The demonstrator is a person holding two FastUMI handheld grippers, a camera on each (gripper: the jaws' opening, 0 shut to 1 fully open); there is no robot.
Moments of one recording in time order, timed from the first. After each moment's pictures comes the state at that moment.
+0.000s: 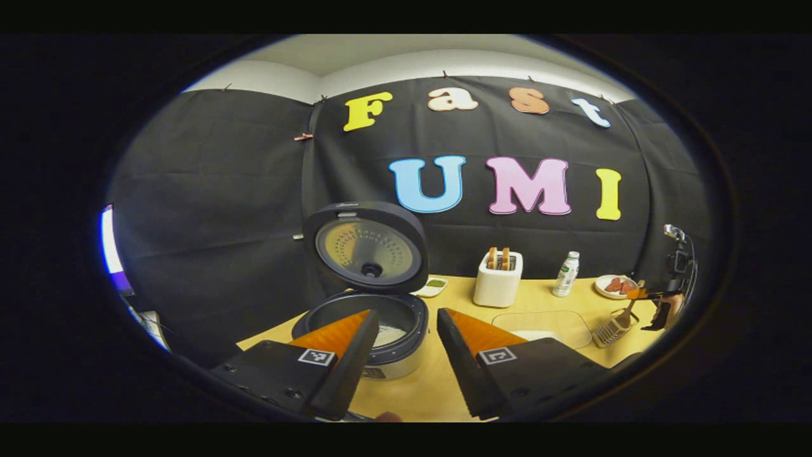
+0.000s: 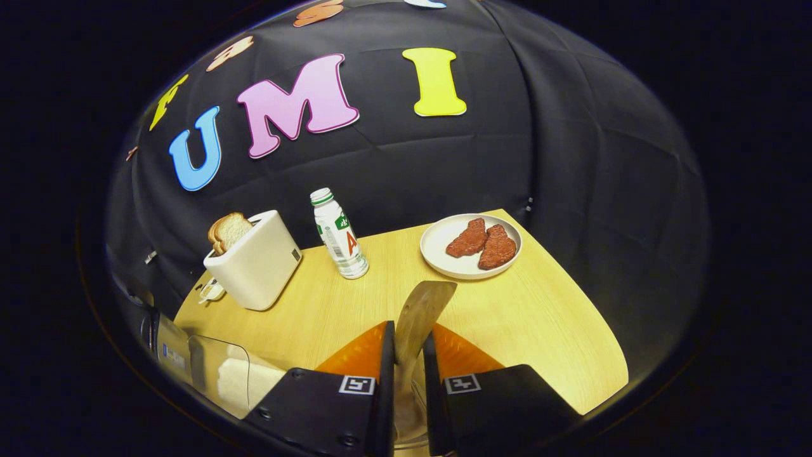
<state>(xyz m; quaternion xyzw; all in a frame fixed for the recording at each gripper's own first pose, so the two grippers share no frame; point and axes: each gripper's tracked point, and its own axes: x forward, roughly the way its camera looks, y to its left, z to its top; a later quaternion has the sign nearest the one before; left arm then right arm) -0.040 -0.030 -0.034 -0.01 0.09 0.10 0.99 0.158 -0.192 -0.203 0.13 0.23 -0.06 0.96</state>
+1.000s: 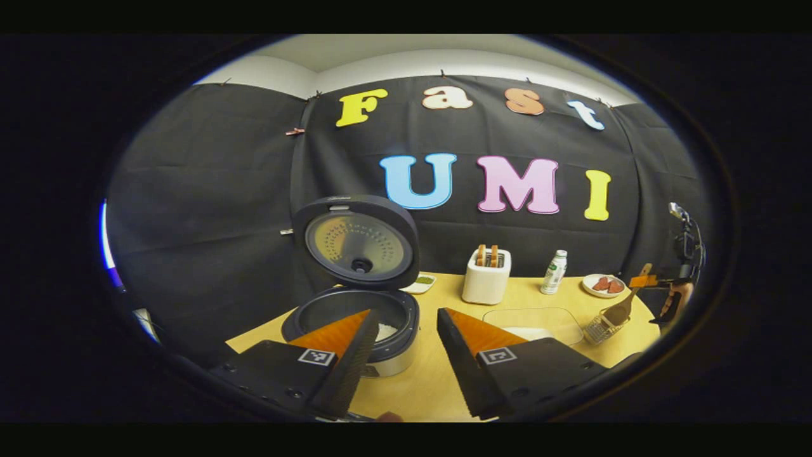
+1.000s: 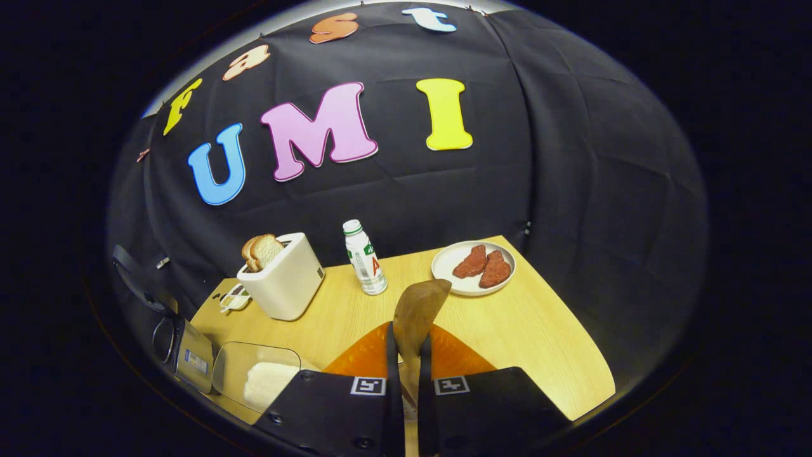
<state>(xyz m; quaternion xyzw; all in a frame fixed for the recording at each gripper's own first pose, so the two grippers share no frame) -0.042 -0.028 -0.040 -0.02 0.09 0.06 0.99 0.109 -0.171 -0.117 0.11 0.16 -0.06 0.98</state>
